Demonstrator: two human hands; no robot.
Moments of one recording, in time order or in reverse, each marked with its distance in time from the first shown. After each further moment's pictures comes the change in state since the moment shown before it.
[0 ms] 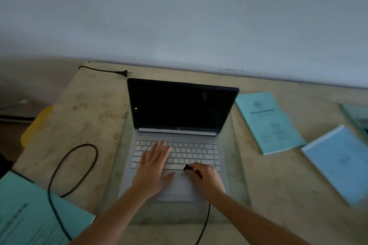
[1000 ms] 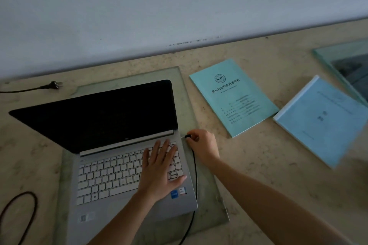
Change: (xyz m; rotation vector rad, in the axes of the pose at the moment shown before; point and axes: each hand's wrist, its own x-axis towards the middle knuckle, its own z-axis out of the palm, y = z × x) left_hand 0.090 0.108 0.065 0.213 -0.144 0.151; right_hand 0.077 0.099 -0.090 0.188 0.307 0.214
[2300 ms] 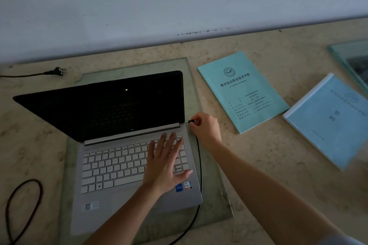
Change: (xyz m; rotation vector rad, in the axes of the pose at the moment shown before) left_hand -0.001 -0.001 0.003 0.003 0.006 0.006; right_hand 0.029 -0.017 0.005 -0.007 0.016 0.057
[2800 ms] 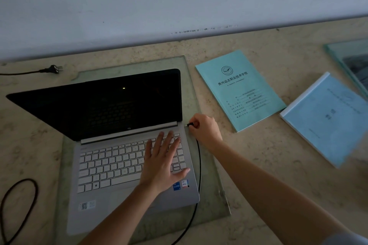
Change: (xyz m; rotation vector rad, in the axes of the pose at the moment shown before) left_hand 0.000 0.000 0.000 0.004 0.000 0.001; right_hand -0.002 0.008 -0.005 -0.150 -0.087 -0.099
